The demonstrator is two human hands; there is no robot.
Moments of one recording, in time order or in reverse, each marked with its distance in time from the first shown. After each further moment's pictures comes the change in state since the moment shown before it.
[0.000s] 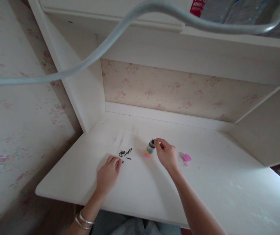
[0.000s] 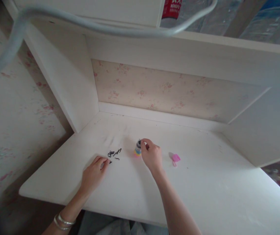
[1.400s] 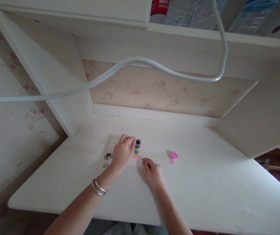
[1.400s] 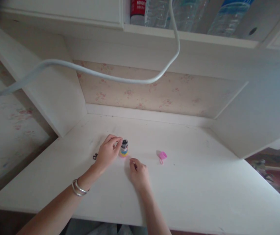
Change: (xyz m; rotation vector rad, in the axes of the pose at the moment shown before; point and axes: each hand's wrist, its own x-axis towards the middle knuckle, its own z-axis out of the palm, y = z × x) left_hand 0.072 0.131 0.003 -0.352 0.158 0.272; right_hand -0.068 0.076 0.016 0.165 -0.171 0.186
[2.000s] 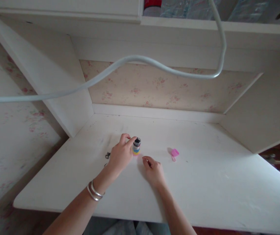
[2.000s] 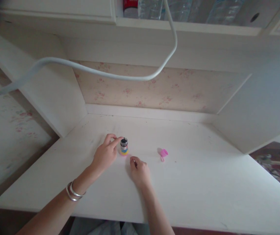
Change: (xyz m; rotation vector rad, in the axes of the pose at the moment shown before) left_hand -0.008 0.005 -0.016 0.341 -0.195 0.080; right_hand 0.002 0.000 -0.001 -0.063 -0.030 0.013
